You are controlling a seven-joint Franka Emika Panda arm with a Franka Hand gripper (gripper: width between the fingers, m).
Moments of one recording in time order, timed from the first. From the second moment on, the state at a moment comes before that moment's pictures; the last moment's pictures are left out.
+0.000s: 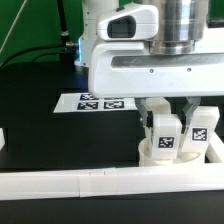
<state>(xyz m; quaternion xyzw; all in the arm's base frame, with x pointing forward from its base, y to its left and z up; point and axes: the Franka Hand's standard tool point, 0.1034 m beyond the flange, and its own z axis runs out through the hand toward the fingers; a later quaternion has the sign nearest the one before) 0.654 0.062 0.084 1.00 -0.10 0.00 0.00</state>
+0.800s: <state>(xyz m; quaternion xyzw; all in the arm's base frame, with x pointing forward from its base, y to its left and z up) 0.657 0.075 0.082 0.91 -0.42 0.01 -0.03</state>
